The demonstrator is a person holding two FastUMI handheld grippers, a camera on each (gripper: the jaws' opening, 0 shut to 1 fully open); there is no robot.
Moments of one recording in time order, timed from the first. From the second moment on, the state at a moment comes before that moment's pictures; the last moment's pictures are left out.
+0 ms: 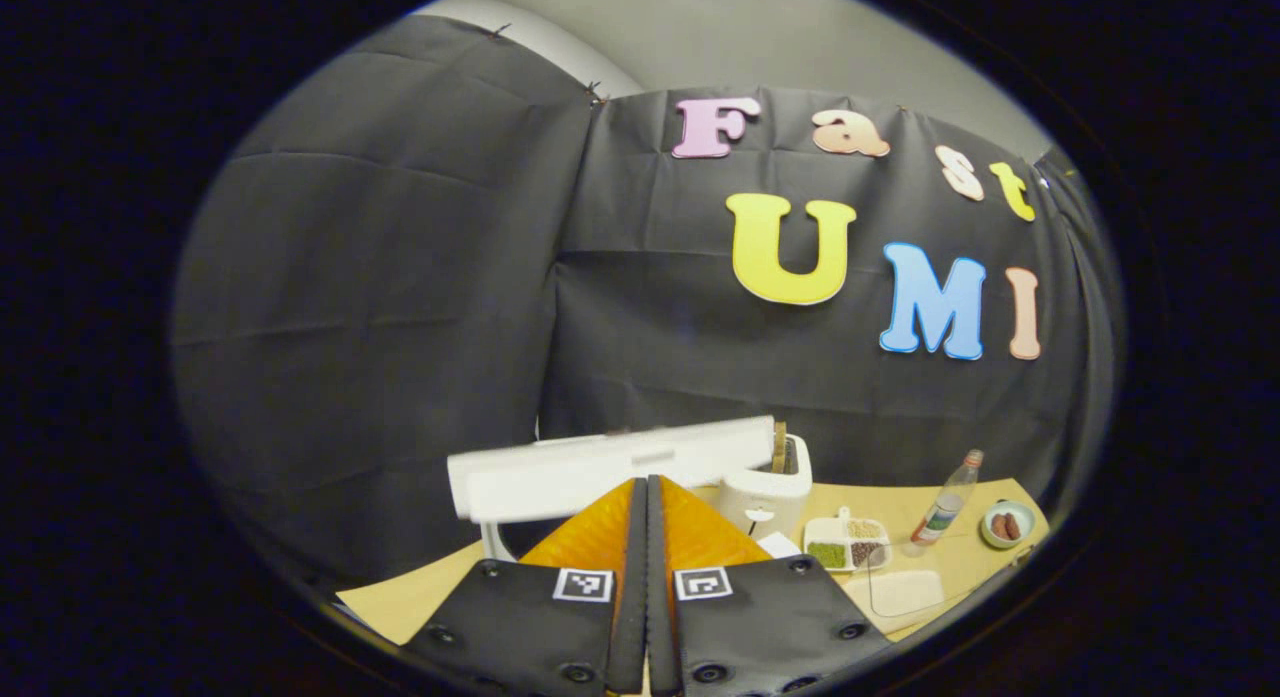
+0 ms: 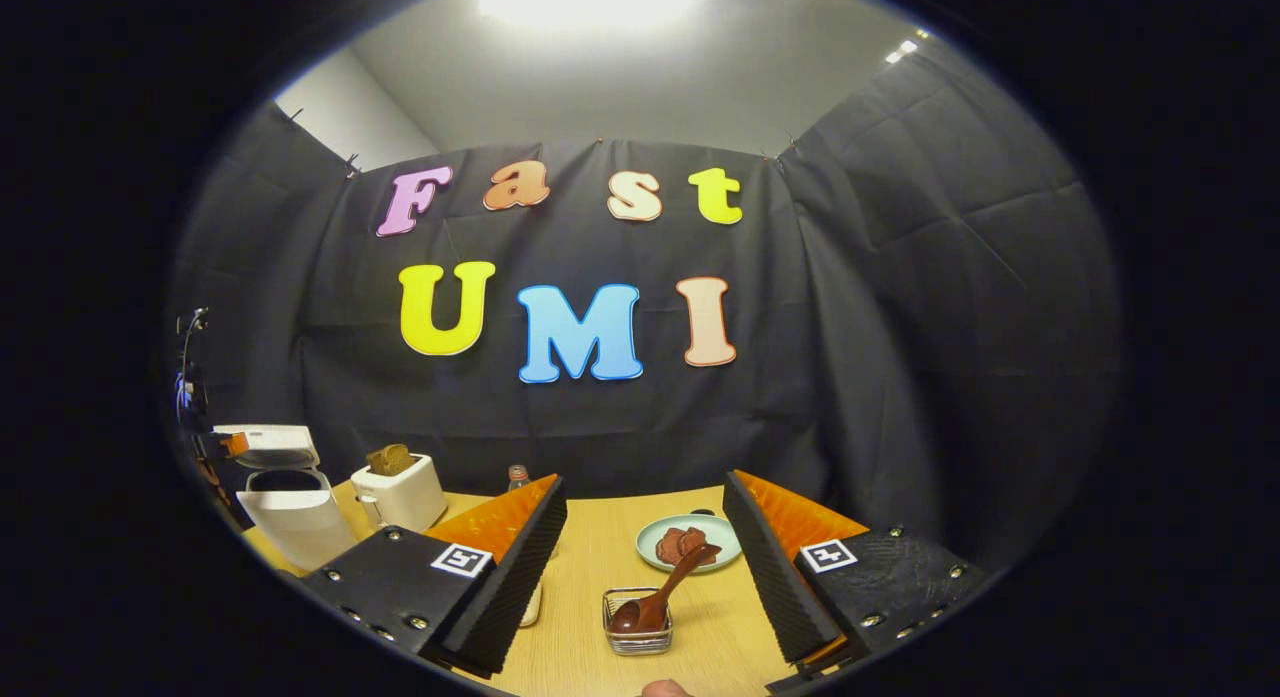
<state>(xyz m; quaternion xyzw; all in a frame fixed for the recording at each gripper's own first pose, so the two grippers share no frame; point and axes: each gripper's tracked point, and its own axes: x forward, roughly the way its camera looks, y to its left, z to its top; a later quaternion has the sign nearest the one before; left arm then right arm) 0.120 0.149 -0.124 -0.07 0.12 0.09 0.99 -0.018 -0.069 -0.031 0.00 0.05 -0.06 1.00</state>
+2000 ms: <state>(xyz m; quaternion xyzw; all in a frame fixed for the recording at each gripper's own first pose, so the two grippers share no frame) -0.072 0.081 -0.010 -0.05 0.03 0.09 0.99 0.069 -0.082 -0.219 0.11 0.29 0.00 0.95</state>
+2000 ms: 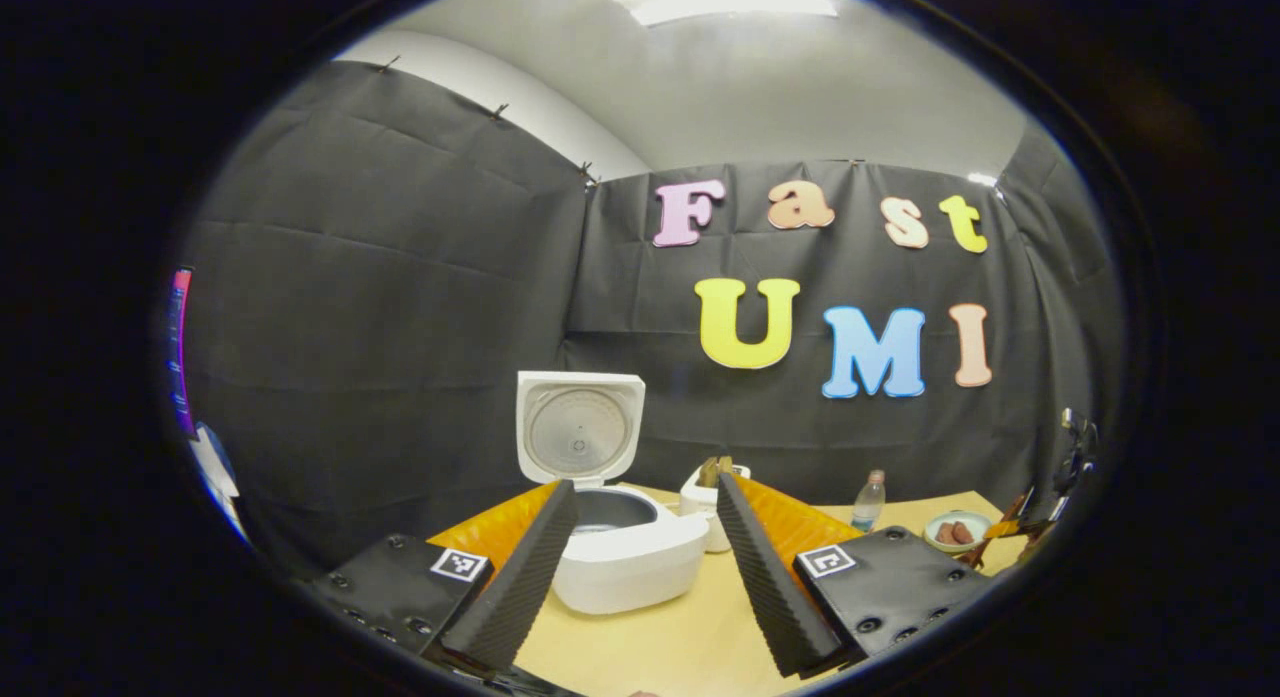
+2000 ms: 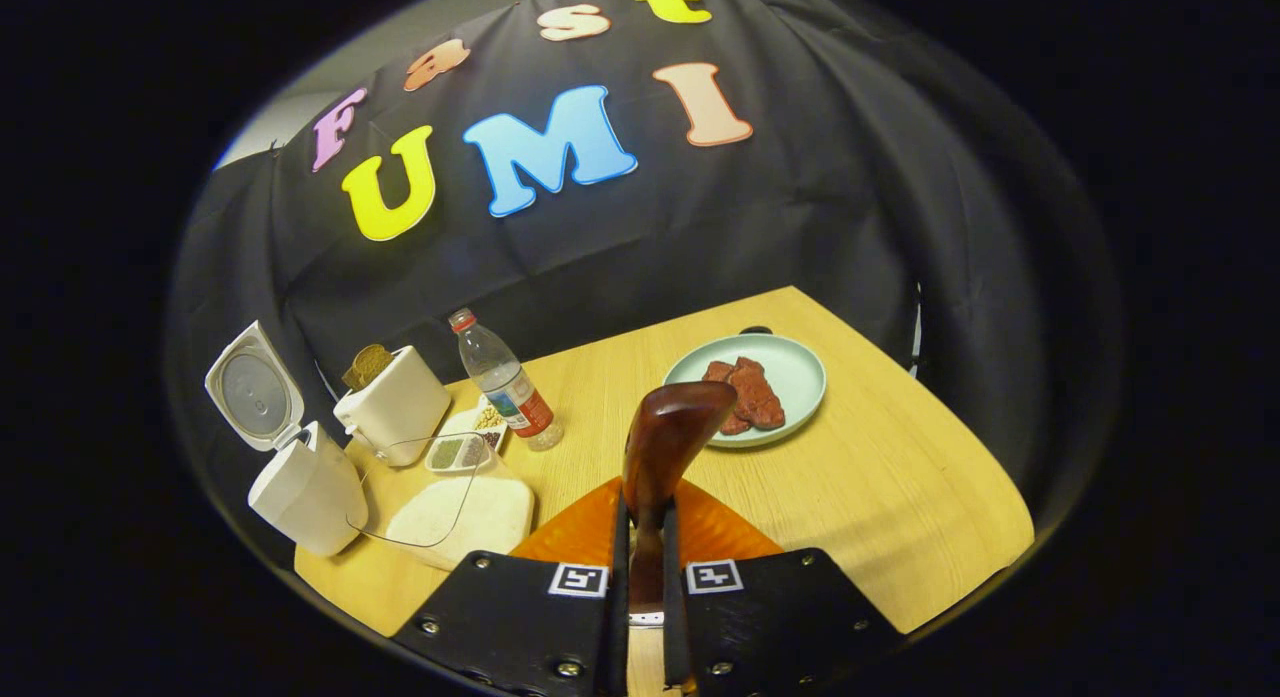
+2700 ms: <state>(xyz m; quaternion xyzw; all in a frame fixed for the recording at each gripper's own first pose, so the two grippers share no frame) -0.032 0.201 -0.020 -0.04 0.02 0.08 1.00 0.104 0.051 -0.138 0.12 0.21 0.02 0.97</state>
